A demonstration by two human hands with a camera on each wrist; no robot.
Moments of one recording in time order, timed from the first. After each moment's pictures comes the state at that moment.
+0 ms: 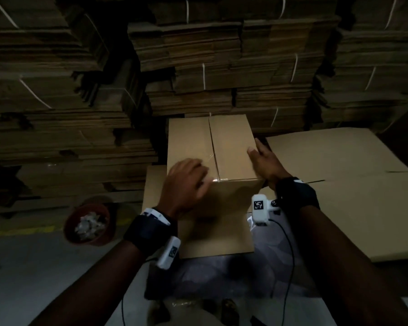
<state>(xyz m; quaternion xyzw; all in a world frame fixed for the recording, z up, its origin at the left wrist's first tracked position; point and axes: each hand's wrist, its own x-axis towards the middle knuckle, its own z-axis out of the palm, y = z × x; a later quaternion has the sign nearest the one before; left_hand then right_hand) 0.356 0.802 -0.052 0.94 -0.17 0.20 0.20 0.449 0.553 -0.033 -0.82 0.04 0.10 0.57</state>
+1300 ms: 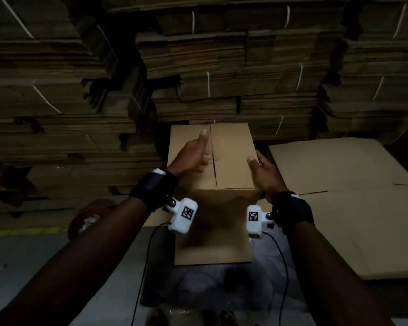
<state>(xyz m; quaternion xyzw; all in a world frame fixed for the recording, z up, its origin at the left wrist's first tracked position) 0.424 0.787 0.016 0.77 0.02 -0.06 0.64 0.446 0.555 -0.047 -0.79 0.05 0.08 0.60</state>
